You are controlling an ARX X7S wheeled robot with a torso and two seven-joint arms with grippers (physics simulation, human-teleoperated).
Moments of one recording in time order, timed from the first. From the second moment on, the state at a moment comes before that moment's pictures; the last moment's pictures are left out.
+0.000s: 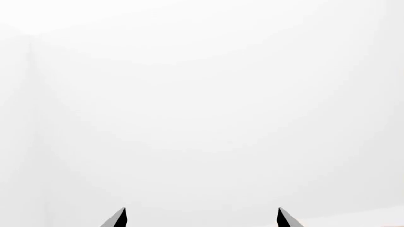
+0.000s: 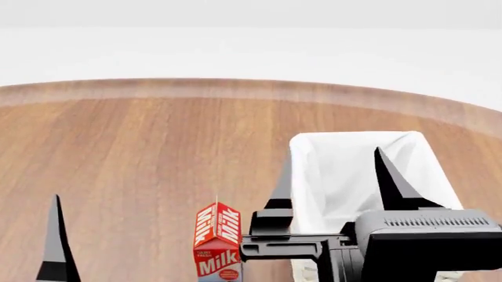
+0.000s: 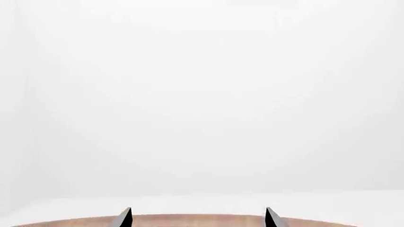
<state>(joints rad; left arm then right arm) 0.05 -0.29 0.21 0.80 0.05 -0.29 -0.31 0.27 0.32 -0.17 -0.73 0.50 0.57 0.40</state>
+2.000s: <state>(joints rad) 0.05 -0.33 0.24 0.83 0.03 -0.30 -0.36 -0.13 0.55 -0.01 -0.75 1.43 1.32 0.97</state>
